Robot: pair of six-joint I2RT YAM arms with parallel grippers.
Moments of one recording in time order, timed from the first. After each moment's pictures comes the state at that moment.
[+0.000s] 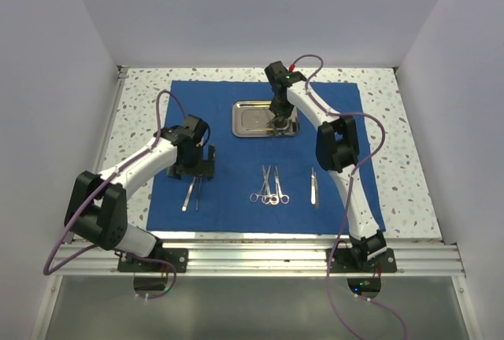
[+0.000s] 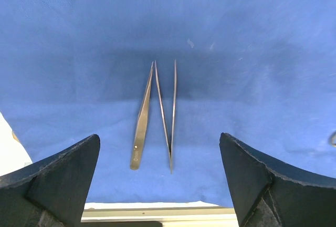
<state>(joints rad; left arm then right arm) -0.42 1.47 0.98 -0.82 -0.11 -0.42 0.44 2.55 2.36 -0.97 0.33 0.85</state>
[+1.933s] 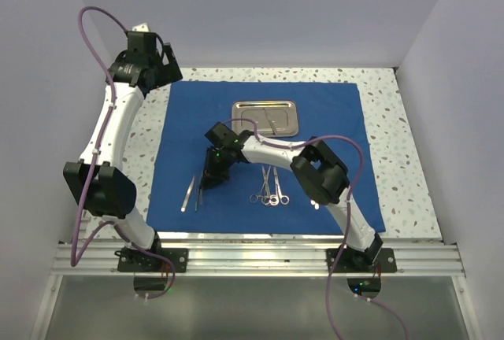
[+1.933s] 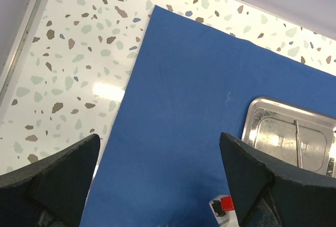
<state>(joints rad) -0.10 1.69 1.80 -0.79 -0.24 -0.39 0.92 2.26 1.70 -0.46 -0.39 1.09</state>
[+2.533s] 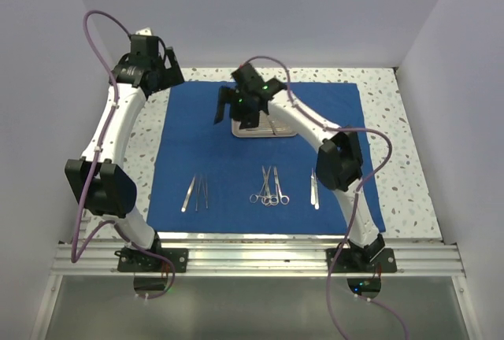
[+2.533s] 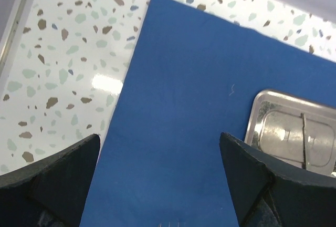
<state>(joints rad) -0.10 1.70 1.77 -0.77 -0.22 -0.39 0.71 2.26 2.13 -0.80 -0.15 0.76</state>
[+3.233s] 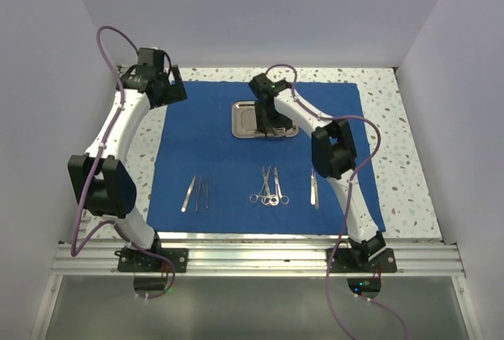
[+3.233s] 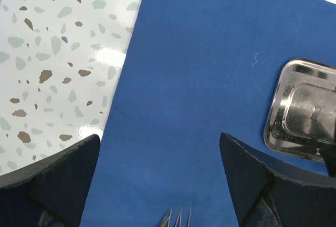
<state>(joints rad) -0.10 1.69 1.62 -0.77 -0.19 -0.38 0.55 2.45 2.24 -1.04 0.31 0.45</state>
